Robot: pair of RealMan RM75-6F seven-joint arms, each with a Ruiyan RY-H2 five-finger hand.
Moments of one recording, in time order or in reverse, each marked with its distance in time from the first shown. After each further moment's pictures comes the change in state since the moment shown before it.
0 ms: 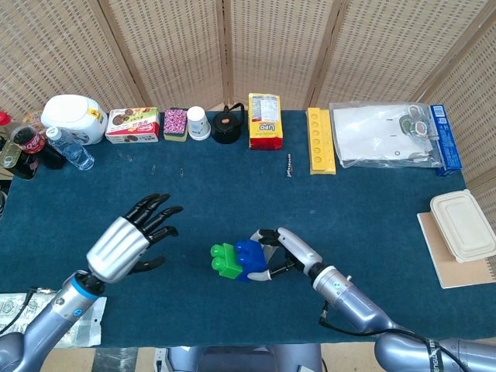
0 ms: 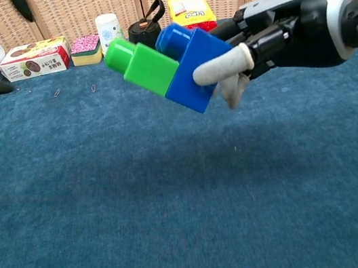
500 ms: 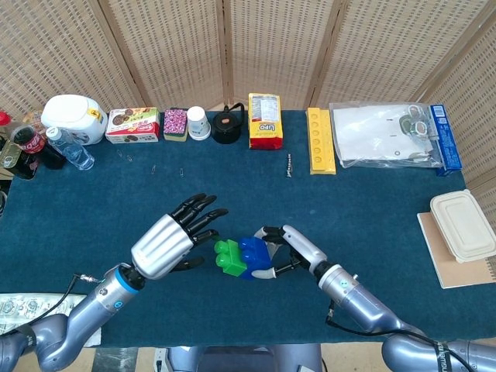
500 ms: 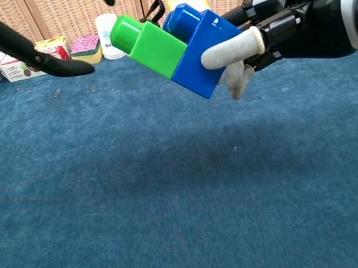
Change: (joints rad) left arm -0.135 -0.148 -0.050 0.006 -0.044 -0.085 0.083; right arm -0.018 0.042 0.003 -0.001 -0.078 -0.020 0.110
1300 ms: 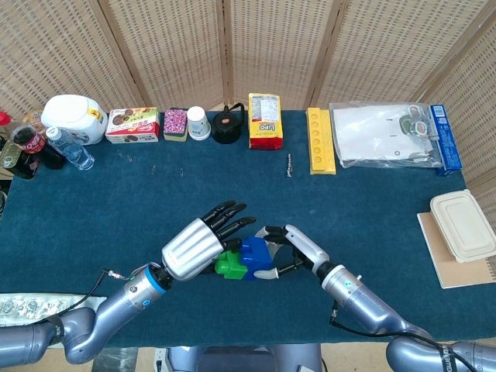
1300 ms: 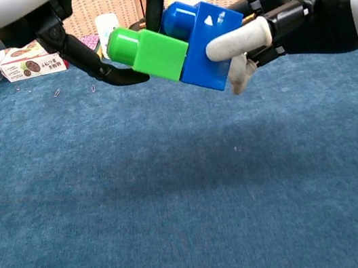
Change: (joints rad) left arm -0.105 -0.104 0.012 0.031 -0.068 -0.058 0.059; right arm 0.002 0.025 -0.018 -0.001 -0.053 0.014 0.093
